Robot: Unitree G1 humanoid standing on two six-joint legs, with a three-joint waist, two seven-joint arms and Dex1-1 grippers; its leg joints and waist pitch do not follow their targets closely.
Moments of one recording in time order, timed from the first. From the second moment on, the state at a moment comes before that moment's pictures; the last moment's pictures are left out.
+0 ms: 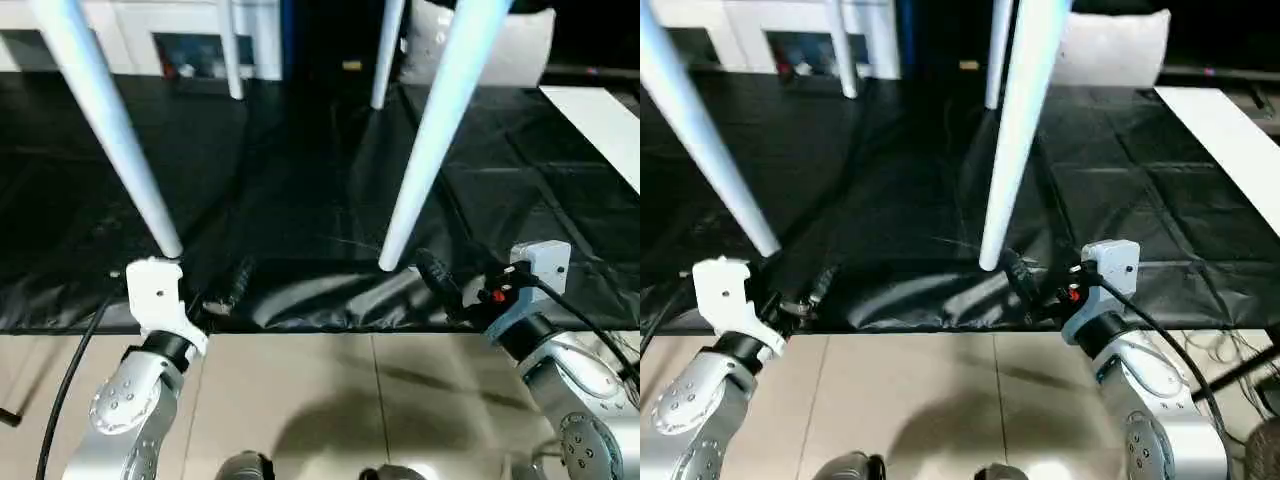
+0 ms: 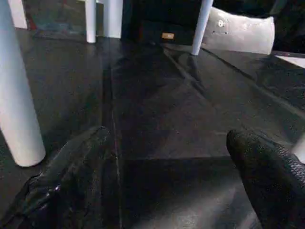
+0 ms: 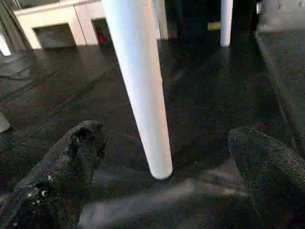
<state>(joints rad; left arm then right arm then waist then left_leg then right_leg) 0.15 0.15 0.05 -0.43 -0.24 0.34 -0.20 0.05 -0.24 -0.11 -0.41 0.43 0.49 0.34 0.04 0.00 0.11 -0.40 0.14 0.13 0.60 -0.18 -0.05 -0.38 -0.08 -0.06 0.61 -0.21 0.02</state>
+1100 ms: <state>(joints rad) 0.09 0.19 0.10 -0.25 -0.25 0.39 -0.21 0.00 -0.20 -0.08 -0.19 0.35 0.37 0.31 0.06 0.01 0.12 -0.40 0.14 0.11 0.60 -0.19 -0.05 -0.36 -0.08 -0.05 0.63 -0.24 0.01</state>
